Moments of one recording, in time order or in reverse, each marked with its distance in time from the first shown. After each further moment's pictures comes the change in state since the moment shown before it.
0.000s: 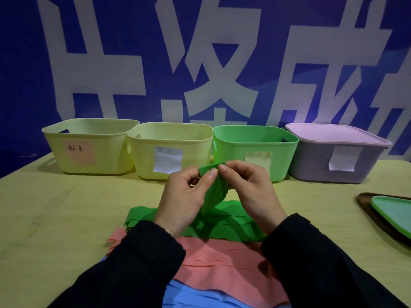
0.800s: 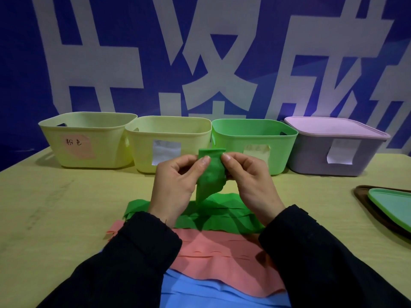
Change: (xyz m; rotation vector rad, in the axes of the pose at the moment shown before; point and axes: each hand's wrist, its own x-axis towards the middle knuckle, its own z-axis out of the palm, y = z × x) left_hand 0.002 0.001 -0.003 -0.131 0.095 -0.009; right_hand -0.001 -0.005 0.004 0.004 0.026 0.048
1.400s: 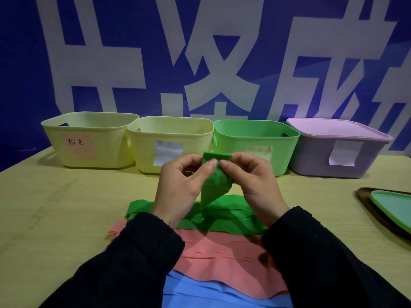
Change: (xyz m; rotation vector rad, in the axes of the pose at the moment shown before) left_hand -0.002 0.002 0.000 0.019 -0.012 0.035; right_hand -0.002 -0.005 0.000 0.147 -0.024 -0.022
